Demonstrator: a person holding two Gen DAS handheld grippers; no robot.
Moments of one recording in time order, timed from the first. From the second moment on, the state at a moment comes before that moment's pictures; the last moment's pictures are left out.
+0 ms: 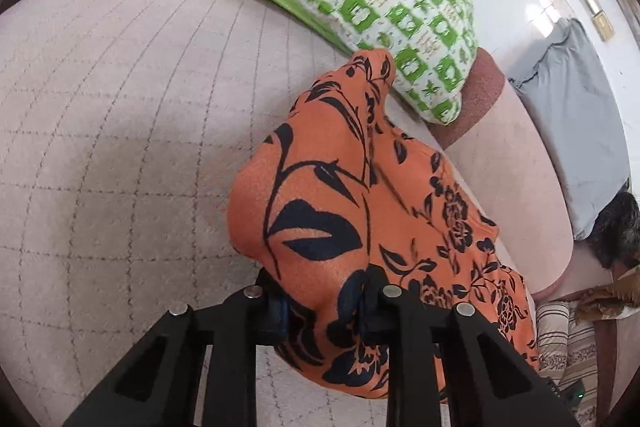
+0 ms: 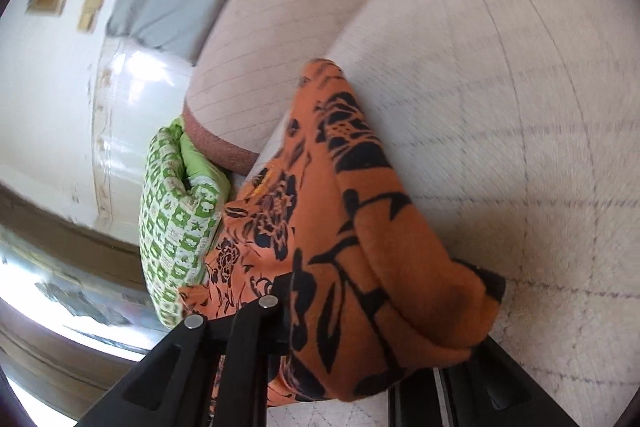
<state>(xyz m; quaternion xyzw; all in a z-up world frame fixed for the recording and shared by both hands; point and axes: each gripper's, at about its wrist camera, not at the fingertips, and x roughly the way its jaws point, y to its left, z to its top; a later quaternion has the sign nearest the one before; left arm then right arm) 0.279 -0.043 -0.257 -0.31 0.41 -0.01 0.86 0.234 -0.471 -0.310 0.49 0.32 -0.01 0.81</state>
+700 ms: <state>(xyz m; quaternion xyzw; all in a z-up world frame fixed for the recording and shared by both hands) 0.157 -0.015 -0.223 -0.27 0.42 -0.03 0.87 0.096 -0.424 -0.260 0.39 0.33 -0.02 0.86</state>
